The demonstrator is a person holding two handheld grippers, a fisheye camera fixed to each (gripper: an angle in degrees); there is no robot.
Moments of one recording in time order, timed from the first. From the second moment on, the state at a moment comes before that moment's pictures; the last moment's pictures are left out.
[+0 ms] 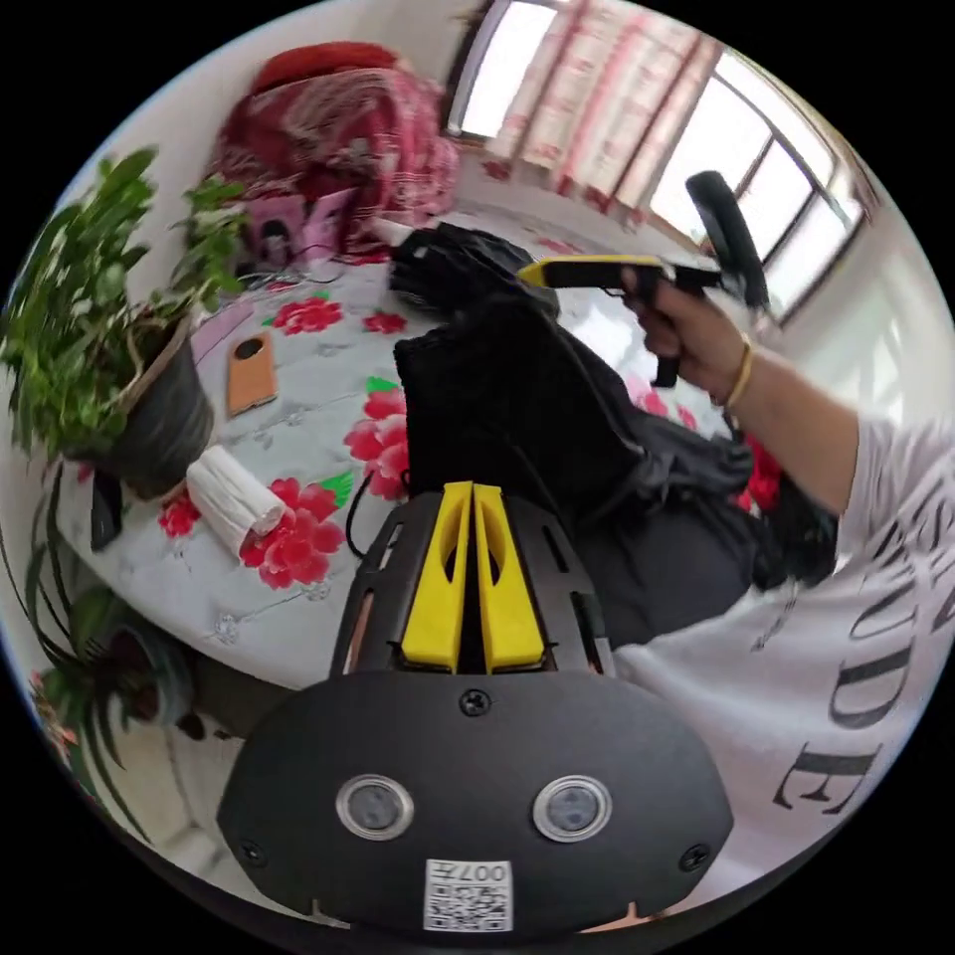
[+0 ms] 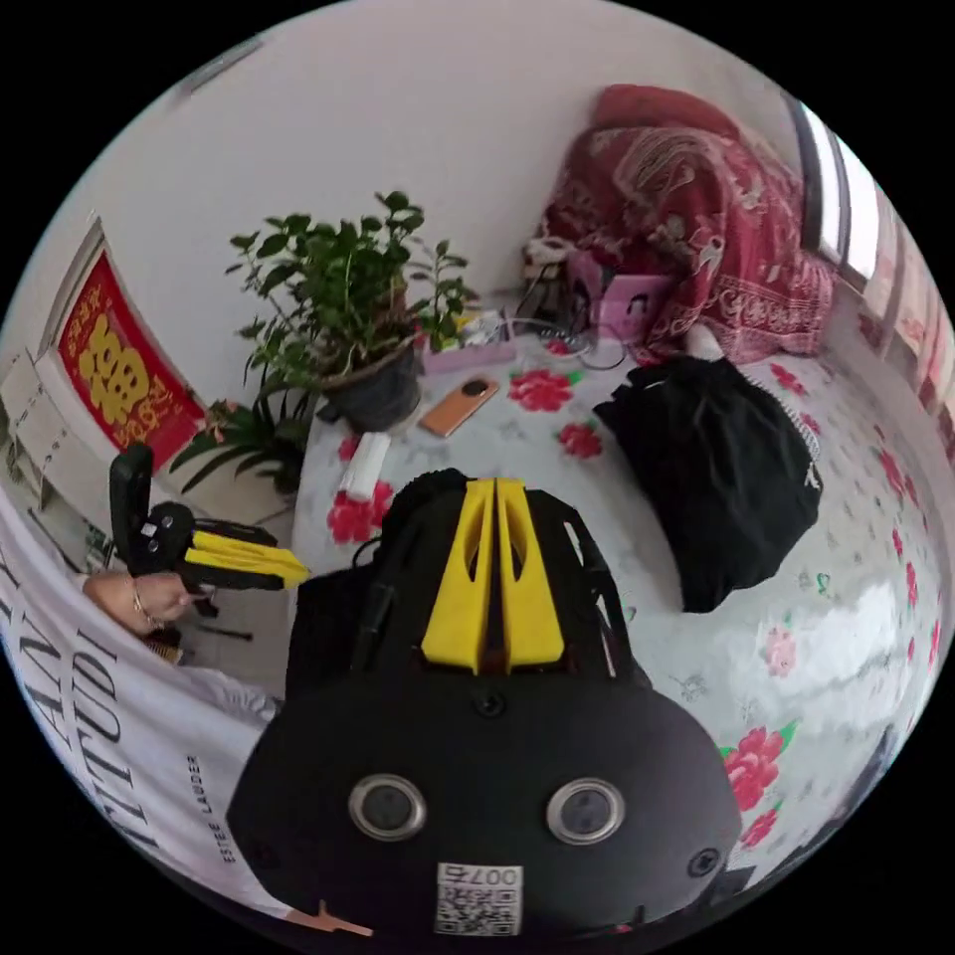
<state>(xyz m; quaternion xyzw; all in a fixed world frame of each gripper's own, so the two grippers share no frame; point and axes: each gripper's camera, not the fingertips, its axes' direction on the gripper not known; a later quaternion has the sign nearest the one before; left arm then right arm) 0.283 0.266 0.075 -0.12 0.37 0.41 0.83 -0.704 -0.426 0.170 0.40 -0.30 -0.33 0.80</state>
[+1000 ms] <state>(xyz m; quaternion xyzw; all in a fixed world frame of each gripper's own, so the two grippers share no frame) 0.322 0.282 0.163 -0.24 0.10 0.48 0.84 -0.406 -0.160 0.432 0.09 -0.23 0.42 0.87</state>
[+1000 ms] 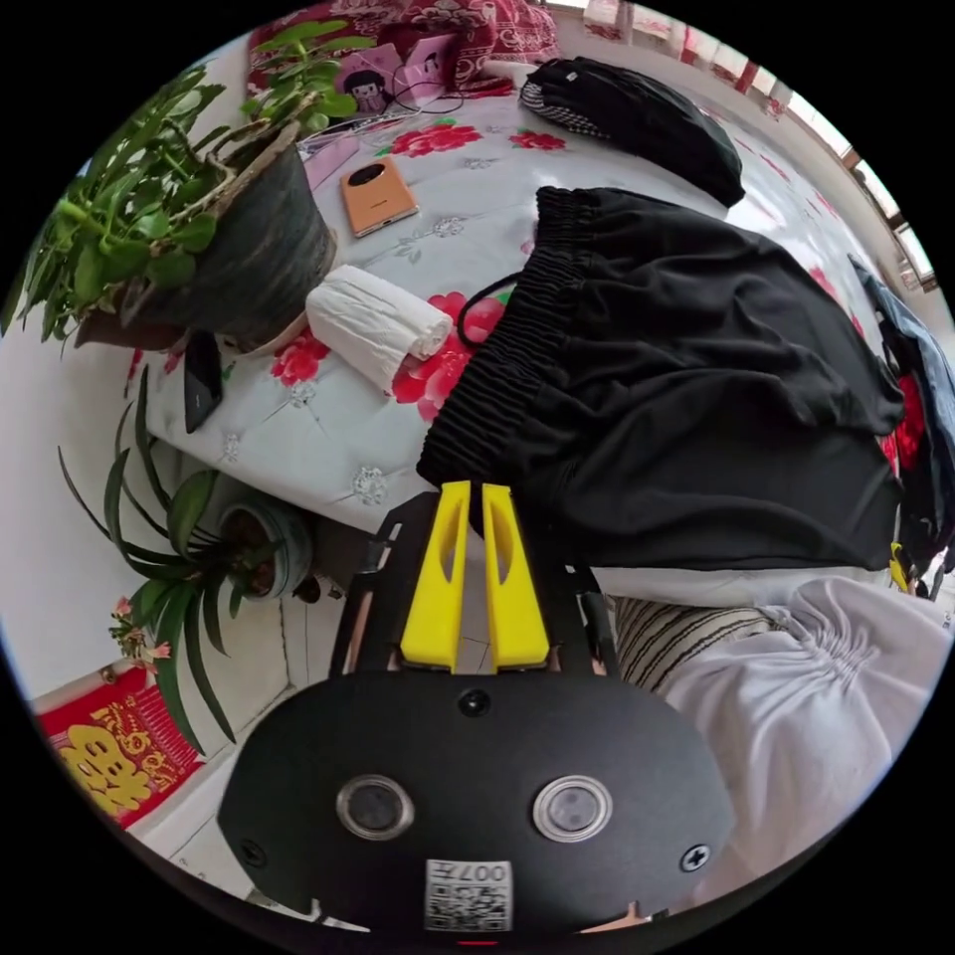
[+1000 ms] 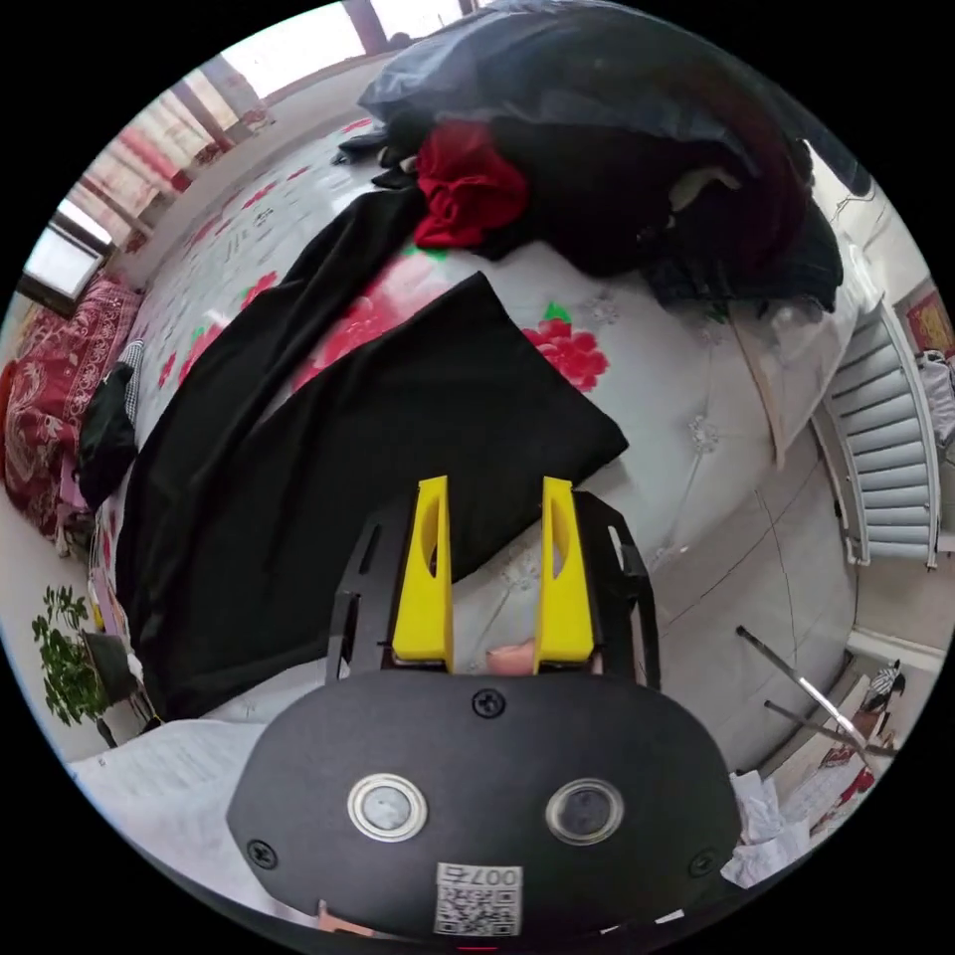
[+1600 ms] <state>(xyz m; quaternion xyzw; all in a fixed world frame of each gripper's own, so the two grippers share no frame) 0.306 0.271 0.121 -0.29 0.19 0.50 0.79 -0.452 -0.038 0.349 0.07 -0.12 0.44 0.89</state>
